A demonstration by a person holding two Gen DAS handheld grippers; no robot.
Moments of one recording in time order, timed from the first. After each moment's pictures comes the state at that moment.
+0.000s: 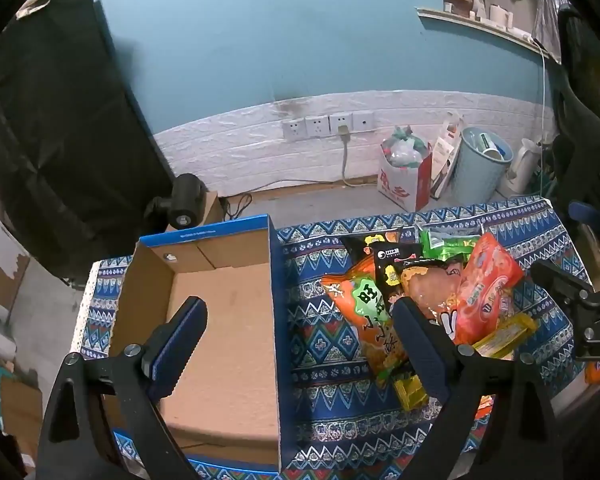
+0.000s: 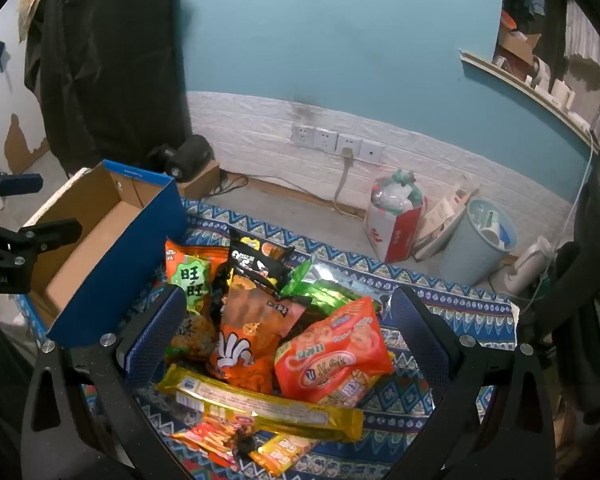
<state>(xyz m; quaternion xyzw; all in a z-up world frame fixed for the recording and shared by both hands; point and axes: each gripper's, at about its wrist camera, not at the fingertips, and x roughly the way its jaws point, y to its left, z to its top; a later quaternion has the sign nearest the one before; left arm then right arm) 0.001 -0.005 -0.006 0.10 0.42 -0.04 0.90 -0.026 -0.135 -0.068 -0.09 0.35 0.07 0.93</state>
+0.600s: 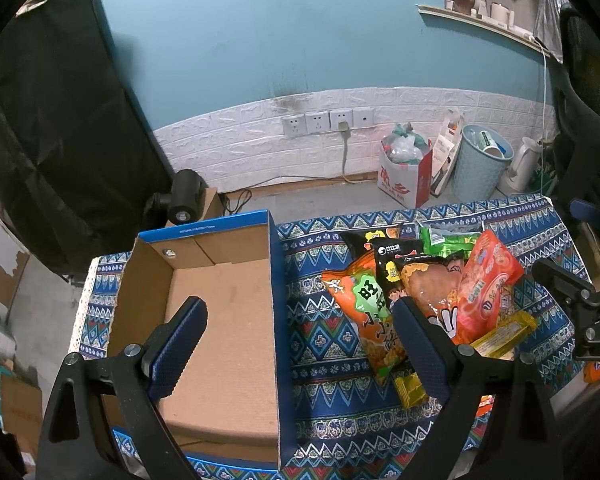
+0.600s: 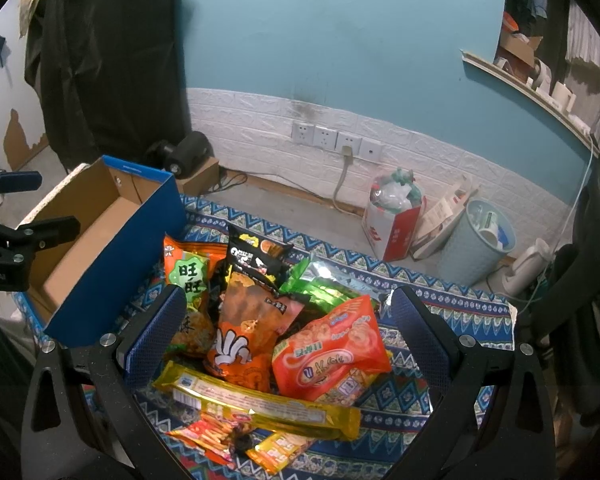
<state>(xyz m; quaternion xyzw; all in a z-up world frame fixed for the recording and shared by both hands) 0.002 -0.003 -0.007 0.10 0.42 -0.04 0.90 -0.027 -0.136 -0.066 -0.09 0.35 0.07 0.93</state>
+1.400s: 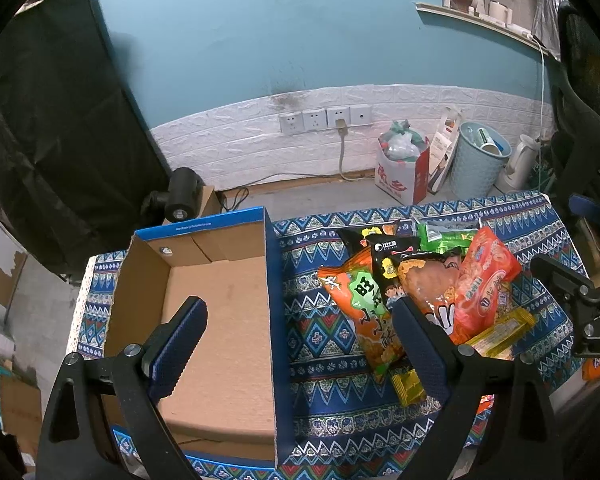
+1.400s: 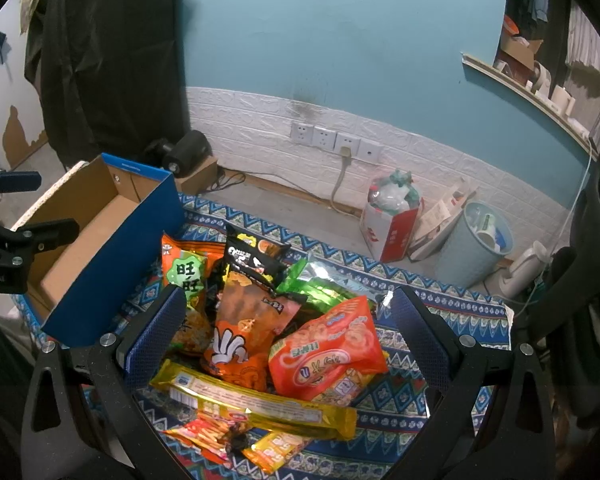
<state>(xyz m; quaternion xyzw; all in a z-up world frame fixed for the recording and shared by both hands) -0.001 -0.006 -0.010 0.10 0.43 -0.05 0.90 -0.028 -0.137 -0.066 -0.09 0.35 0.06 0.93</state>
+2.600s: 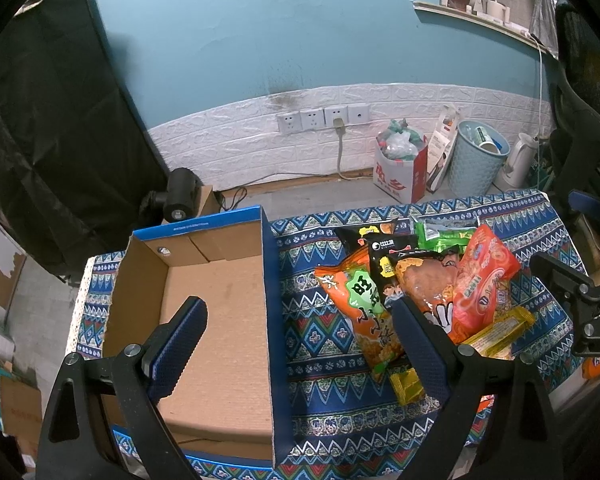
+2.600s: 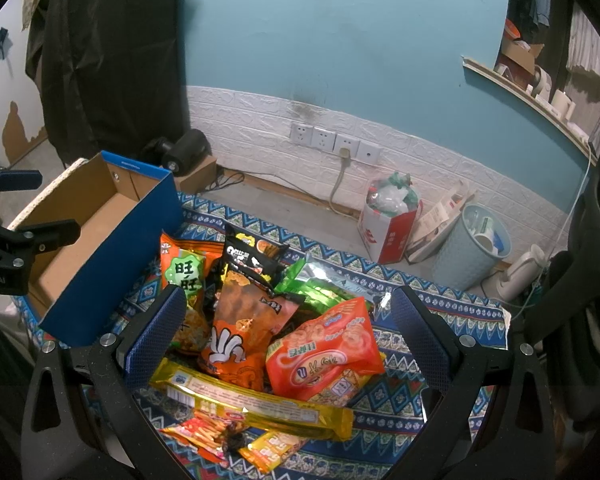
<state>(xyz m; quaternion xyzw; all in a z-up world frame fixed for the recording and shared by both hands) -0.002 -0.008 -0.012 0.10 0.43 -0.05 0.90 -0.030 -0.140 -0.063 -0.10 0.35 0.06 0.93</state>
